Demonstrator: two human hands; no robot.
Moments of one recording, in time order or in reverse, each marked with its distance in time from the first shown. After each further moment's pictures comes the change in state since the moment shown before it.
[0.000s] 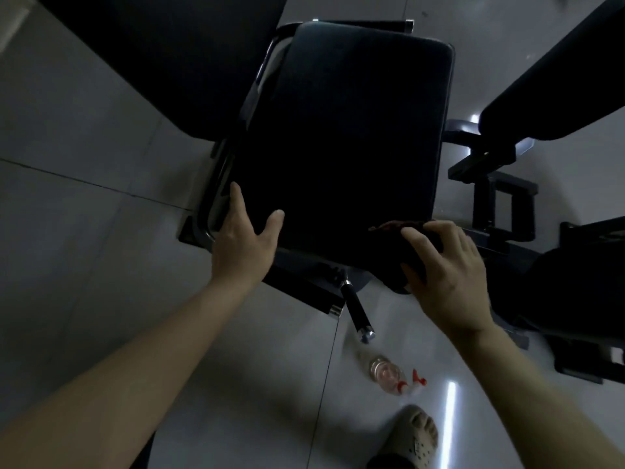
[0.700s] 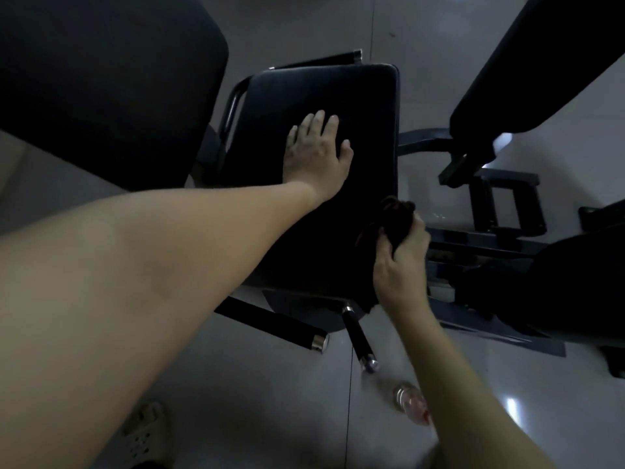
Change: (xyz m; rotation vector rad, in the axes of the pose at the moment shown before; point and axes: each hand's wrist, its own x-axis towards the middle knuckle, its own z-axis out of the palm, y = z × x) left_hand 0.134 0.160 0.103 0.557 0.057 0.599; right_hand 0.043 -0.022 0.027 0.889 0.164 0.873
